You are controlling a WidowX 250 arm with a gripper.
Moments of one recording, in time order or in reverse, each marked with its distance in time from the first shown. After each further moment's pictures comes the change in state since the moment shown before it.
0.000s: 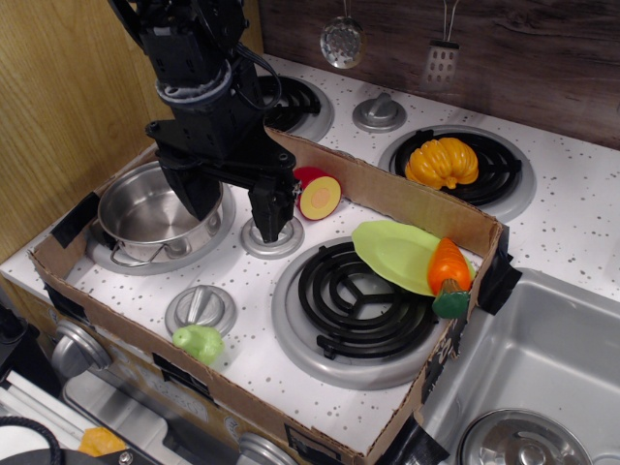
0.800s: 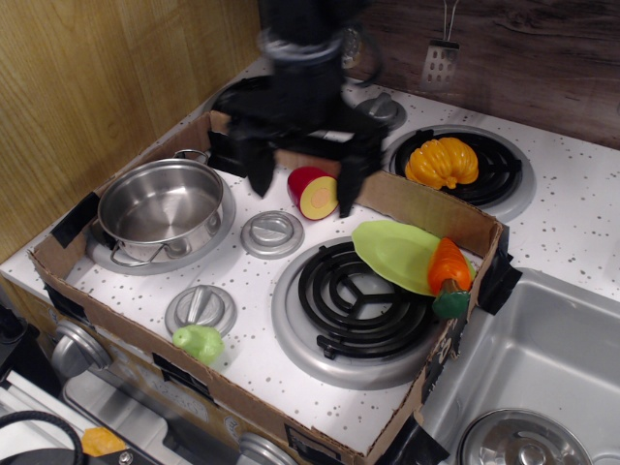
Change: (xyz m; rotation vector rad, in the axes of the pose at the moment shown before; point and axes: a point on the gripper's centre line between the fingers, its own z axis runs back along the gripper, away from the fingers) arm 0.033 -0.045 0.005 0.106 0.126 0.152
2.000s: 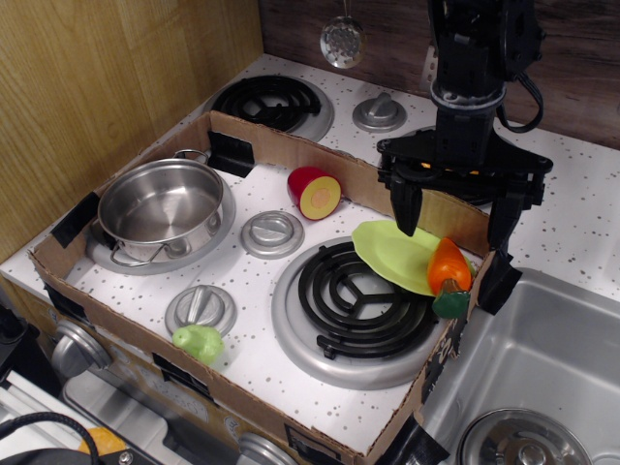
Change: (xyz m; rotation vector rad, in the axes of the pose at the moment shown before) arm 0.025 -0.086 -0.037 -0.121 -0.022 -0.014
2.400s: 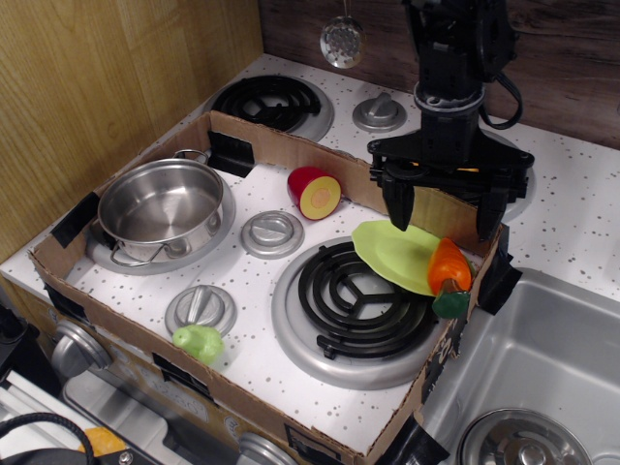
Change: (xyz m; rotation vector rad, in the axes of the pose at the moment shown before) arm 0.008 0.002 -0.009 -0.032 -0.026 -0.003
